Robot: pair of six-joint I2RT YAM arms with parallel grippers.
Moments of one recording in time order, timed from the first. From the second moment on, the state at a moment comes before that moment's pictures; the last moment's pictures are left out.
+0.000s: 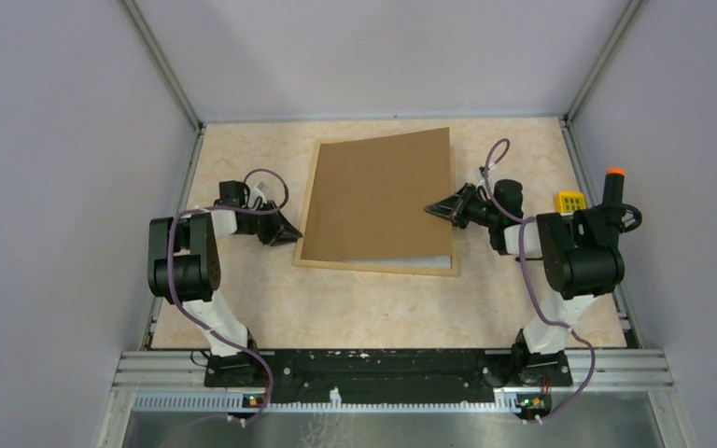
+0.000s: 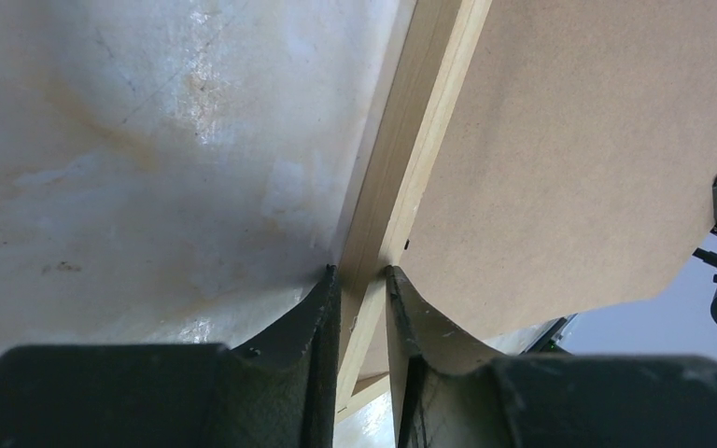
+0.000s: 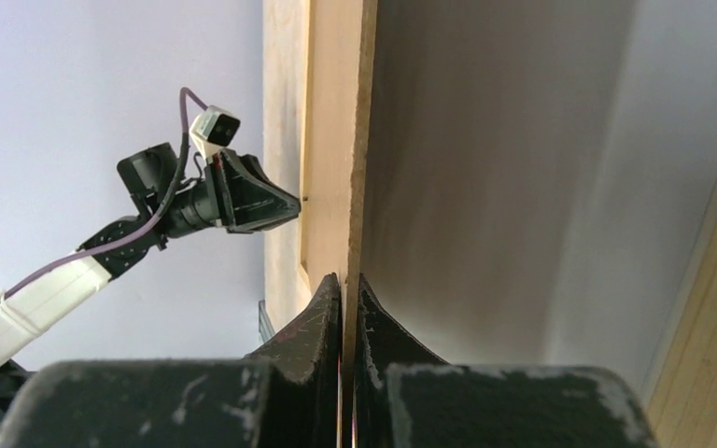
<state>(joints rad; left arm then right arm) 0.12 1.78 0.90 -0.22 0.71 -0.44 0.13 1.78 0.66 0.77 -0.76 1.01</state>
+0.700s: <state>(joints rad) 0.10 1.78 0.90 -0.22 0.72 -0.44 0.19 1.74 0.97 -0.03 -0.51 0.59</state>
